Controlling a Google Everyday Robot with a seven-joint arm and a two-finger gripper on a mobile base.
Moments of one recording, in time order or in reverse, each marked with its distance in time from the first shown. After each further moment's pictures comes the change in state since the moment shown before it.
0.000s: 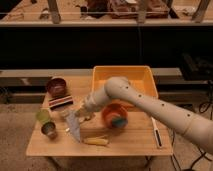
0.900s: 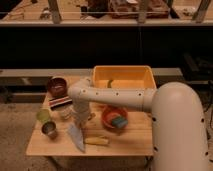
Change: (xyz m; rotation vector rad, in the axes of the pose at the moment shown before) arm 0.002 0.084 0.080 -0.606 -0.091 0.099
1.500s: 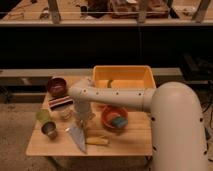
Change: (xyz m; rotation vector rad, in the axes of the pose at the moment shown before) arm -0.001 0.003 0.003 -0.013 -0.023 0.007
